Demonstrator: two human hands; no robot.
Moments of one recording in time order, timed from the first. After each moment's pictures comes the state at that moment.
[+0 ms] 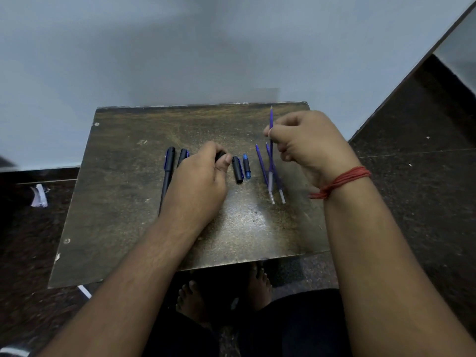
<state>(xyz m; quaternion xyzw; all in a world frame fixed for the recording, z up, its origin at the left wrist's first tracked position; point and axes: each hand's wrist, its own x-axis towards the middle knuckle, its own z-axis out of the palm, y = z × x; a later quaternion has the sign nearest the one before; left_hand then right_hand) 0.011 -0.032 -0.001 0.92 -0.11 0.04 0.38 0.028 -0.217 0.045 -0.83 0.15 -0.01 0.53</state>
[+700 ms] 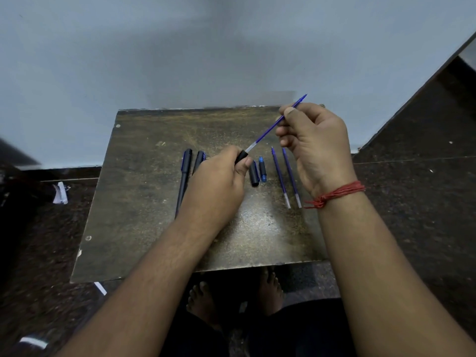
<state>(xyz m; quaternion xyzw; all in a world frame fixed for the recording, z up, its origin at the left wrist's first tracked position) 0.011 -0.032 -0.001 0.92 -0.14 0.04 0.37 0.035 -0.193 0.031 -0.63 0.14 -0.14 0.75</state>
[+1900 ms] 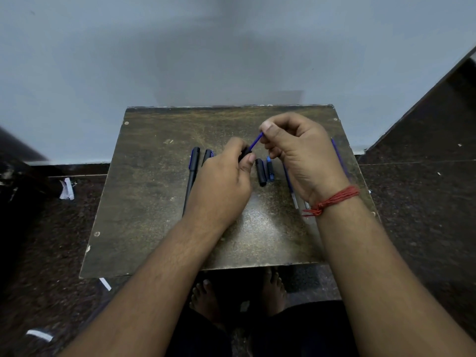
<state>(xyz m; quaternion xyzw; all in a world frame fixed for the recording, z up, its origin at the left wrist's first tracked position) 0.013 -0.029 -0.006 0.90 -0.14 0.08 0.41 0.032 -0.177 0.015 -0.70 0.05 -0.06 0.71</state>
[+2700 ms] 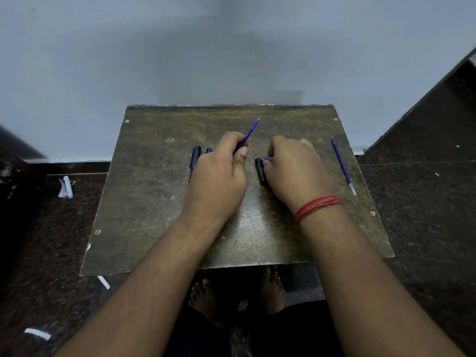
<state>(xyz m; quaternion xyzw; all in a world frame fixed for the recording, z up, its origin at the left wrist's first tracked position) 0.018 -0.025 -0.007 0.88 -0.11 0.10 0.44 0.021 -0.164 0.010 -0.99 0.06 -0.03 0.14</state>
